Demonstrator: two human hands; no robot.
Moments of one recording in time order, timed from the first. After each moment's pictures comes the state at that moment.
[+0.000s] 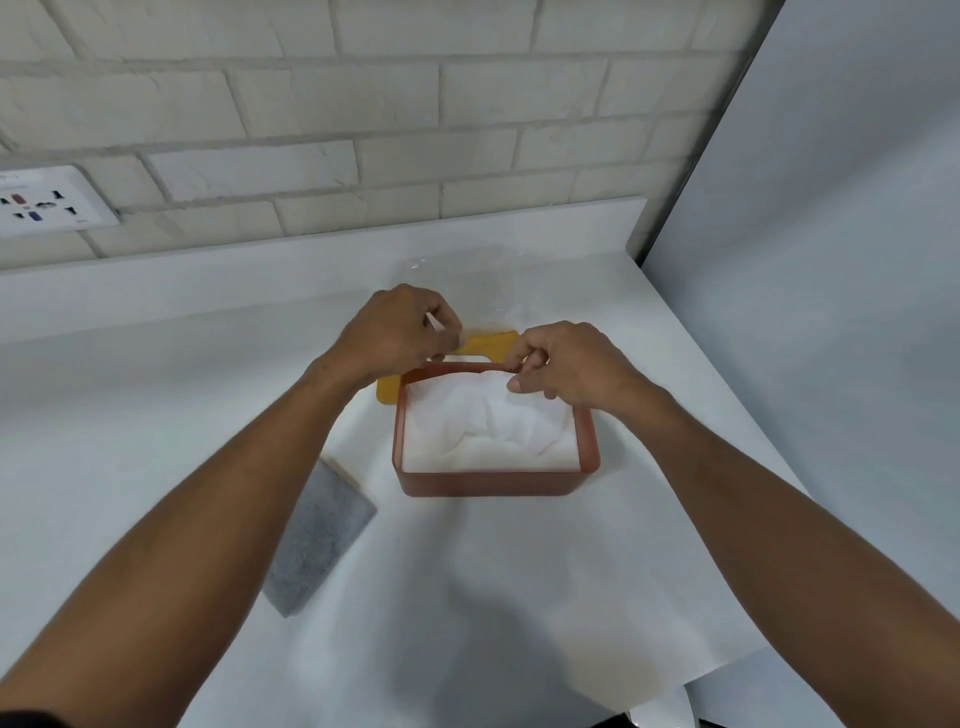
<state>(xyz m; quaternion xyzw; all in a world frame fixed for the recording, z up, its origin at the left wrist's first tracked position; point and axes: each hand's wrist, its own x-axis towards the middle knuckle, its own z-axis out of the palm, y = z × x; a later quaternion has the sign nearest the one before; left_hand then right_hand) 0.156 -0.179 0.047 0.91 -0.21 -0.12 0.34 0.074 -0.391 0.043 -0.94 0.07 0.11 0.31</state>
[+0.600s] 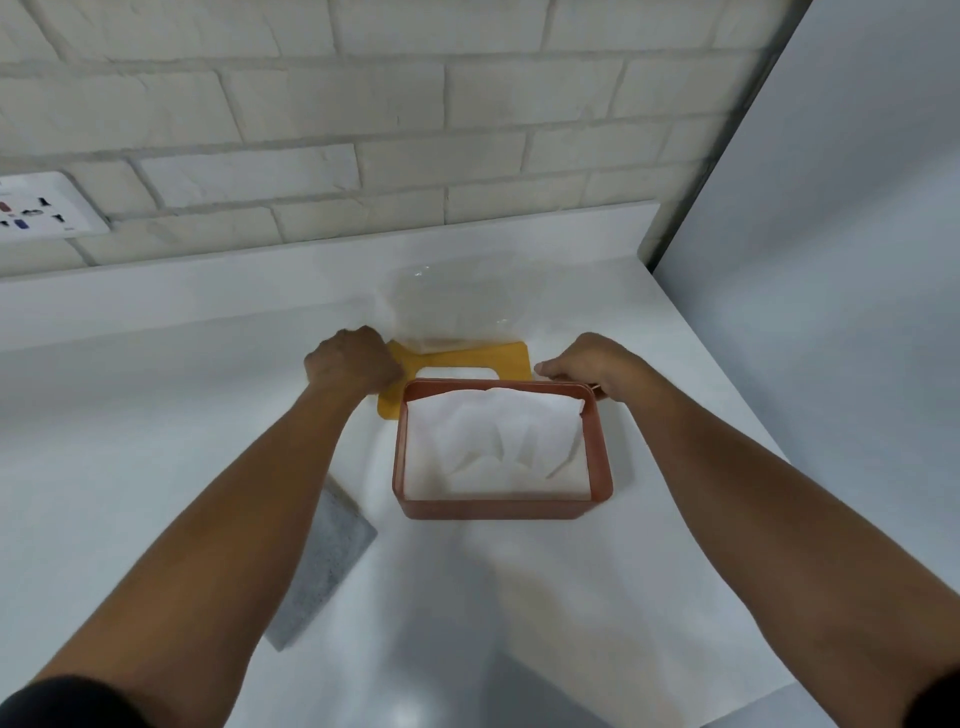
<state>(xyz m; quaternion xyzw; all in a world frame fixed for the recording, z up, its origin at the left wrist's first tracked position) 0.206 -0.165 -0.018 0.98 0.00 -0.17 0.06 0.139 -0.435 -0.013 -0.87 0.29 0.19 0.35</state>
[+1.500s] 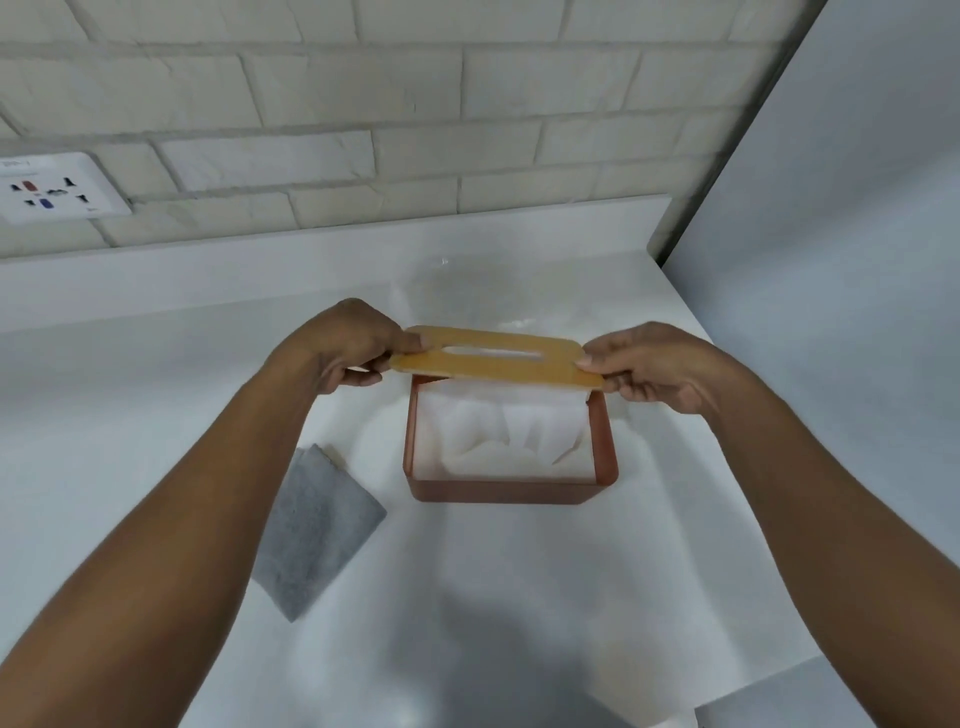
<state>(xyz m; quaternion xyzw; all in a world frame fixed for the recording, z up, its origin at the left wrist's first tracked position) 0.173 -0.138 0.046 0.83 0.04 -0.31 0.47 0.075 -0.445 0.053 -0.76 0.26 0.21 0.56</state>
